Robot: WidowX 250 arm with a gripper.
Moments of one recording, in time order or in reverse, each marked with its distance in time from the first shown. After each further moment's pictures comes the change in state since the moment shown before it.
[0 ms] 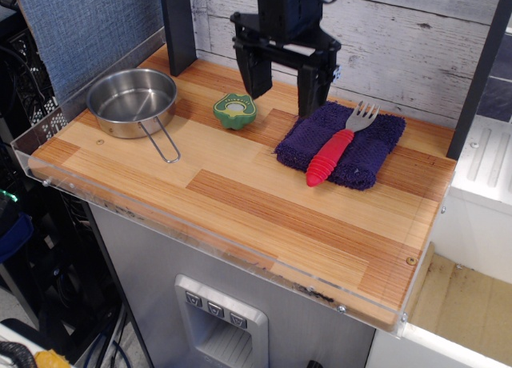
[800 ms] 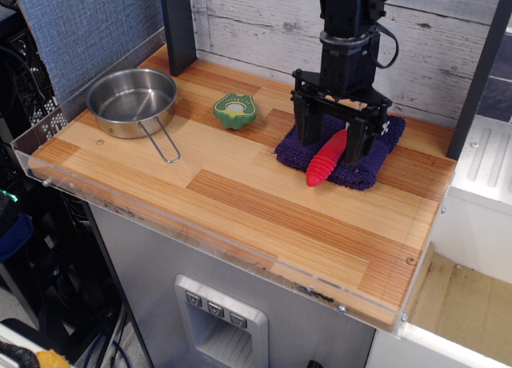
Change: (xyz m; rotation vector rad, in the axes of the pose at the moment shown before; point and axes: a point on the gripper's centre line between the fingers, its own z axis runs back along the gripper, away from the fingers) arm 0.028 -0.032 -0.068 -0.063 0.187 -0.065
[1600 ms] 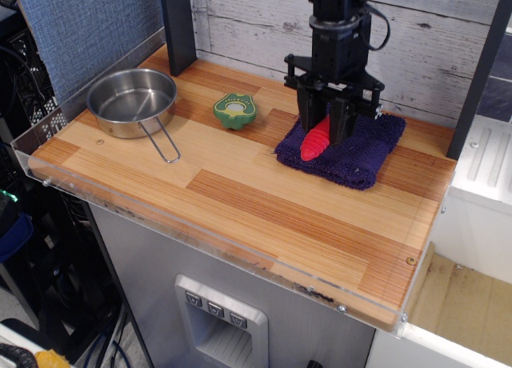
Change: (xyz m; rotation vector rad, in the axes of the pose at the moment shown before) arm 0.003 0.009 0.010 0.003 -0.063 0.002
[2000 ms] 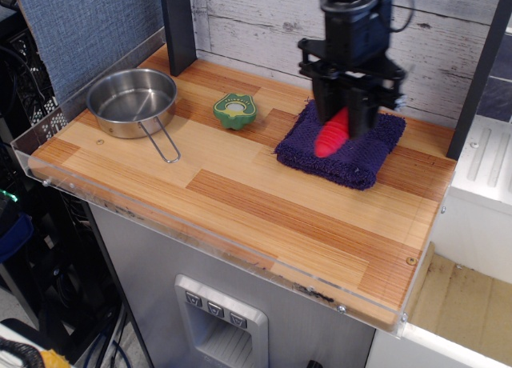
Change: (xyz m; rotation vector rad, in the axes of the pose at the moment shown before) arm -0.017 -0.022 0.029 -0.023 -0.071 -0.062
